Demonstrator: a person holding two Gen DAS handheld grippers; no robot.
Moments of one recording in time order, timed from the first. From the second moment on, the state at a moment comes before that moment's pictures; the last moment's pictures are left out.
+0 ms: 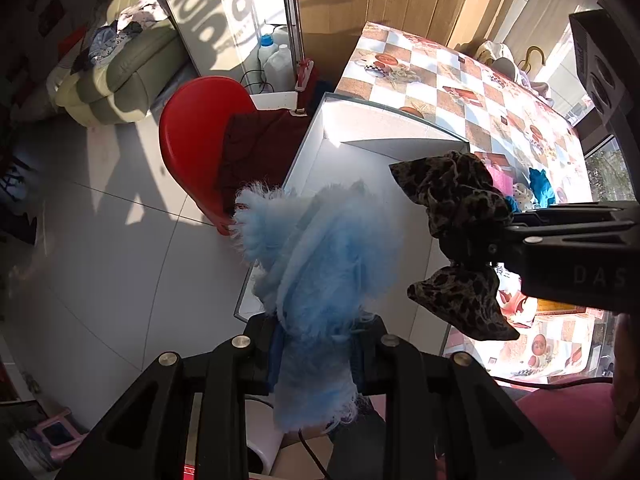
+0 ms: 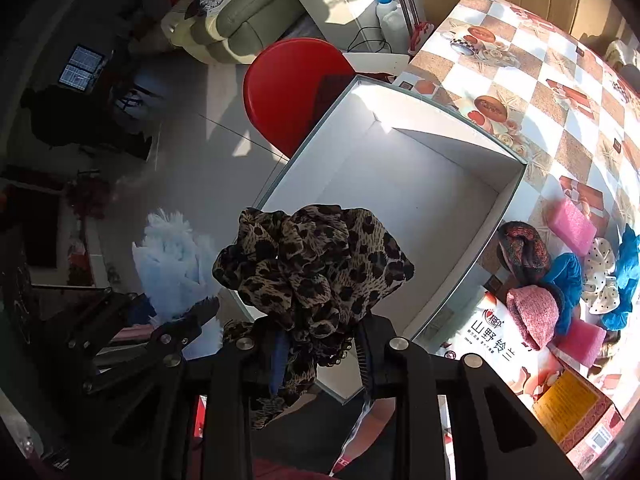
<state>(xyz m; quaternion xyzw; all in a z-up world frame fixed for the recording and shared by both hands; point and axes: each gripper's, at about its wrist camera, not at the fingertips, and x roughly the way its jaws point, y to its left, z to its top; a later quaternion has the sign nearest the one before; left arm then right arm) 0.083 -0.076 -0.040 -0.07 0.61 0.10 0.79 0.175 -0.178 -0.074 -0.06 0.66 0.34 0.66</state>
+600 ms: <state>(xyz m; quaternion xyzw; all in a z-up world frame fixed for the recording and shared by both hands) 0.092 -0.079 -0.049 -0.06 0.62 0.10 0.78 0.172 -0.172 -0.076 -0.10 0.66 0.33 0.67</state>
